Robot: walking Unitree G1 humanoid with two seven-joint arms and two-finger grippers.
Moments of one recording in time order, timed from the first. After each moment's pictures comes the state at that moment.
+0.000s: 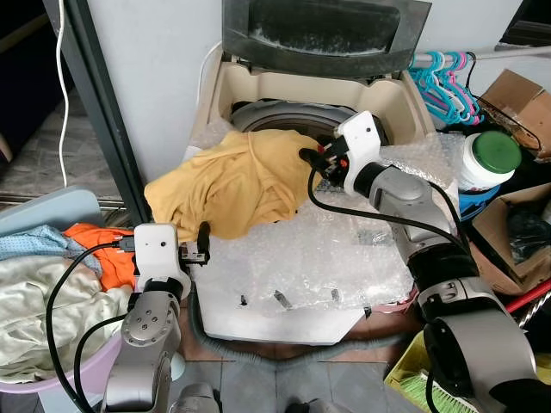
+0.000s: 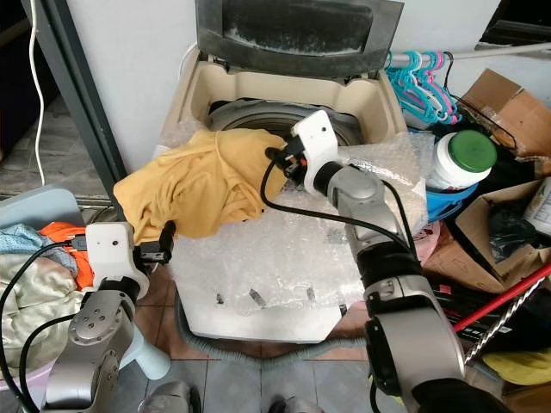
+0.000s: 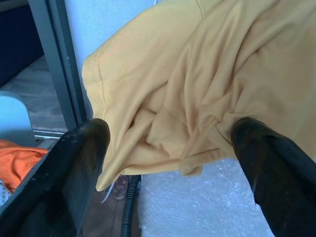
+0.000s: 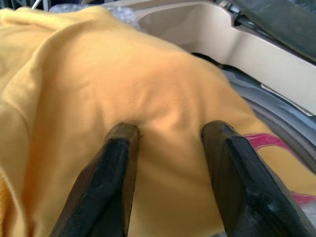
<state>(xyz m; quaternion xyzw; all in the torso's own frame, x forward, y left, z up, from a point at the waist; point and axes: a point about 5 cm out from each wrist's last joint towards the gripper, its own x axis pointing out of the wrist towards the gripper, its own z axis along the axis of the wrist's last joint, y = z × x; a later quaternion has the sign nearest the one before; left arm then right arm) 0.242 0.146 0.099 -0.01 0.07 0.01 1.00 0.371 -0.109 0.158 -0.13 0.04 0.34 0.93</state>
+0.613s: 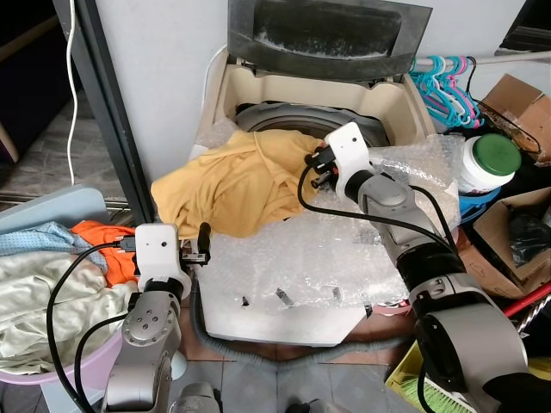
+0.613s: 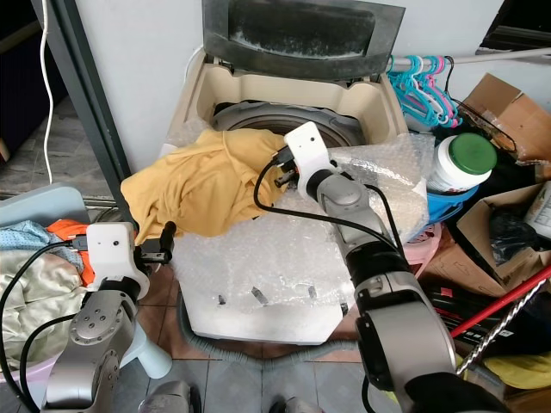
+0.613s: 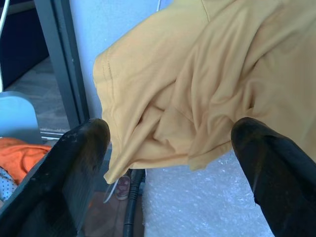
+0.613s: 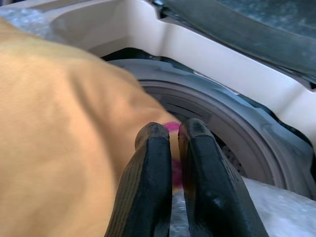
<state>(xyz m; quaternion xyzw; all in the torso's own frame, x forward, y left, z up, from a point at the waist) 0.242 0.145 0.099 -0.01 0.07 0.01 1.00 0.392 -0.134 0.169 -0.11 0.05 0.20 0.97</state>
